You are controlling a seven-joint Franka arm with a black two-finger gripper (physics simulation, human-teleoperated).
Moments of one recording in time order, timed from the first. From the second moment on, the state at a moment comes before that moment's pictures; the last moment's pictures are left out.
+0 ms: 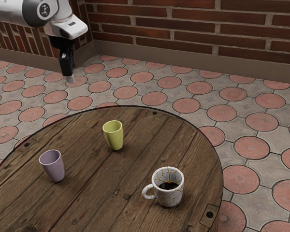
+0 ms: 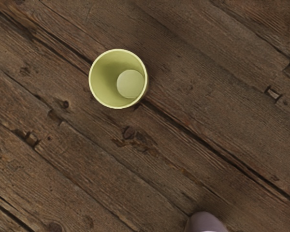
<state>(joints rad) 0.00 0.04 0.06 -1.55 0.10 1.67 0.96</state>
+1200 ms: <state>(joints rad) 0.18 0.04 0.08 -2.30 0.20 2.29 0.92</state>
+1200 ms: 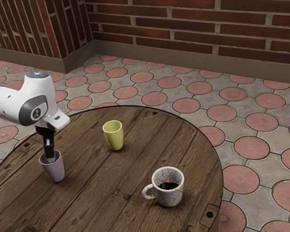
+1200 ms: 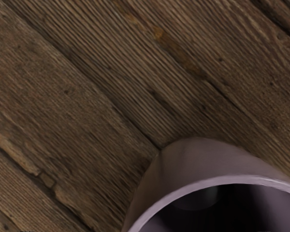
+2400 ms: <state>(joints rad) 0.20 0.03 0.08 -2.05 0.16 2.18 0.86</state>
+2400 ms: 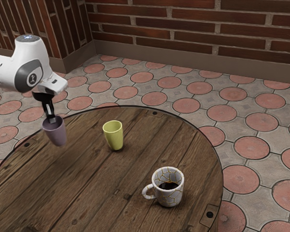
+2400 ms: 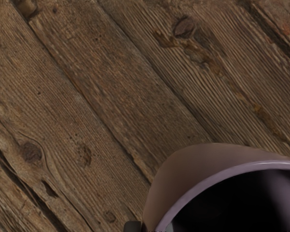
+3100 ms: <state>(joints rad) -0.04 0.22 0.08 -1.69 0.19 2.01 0.86</state>
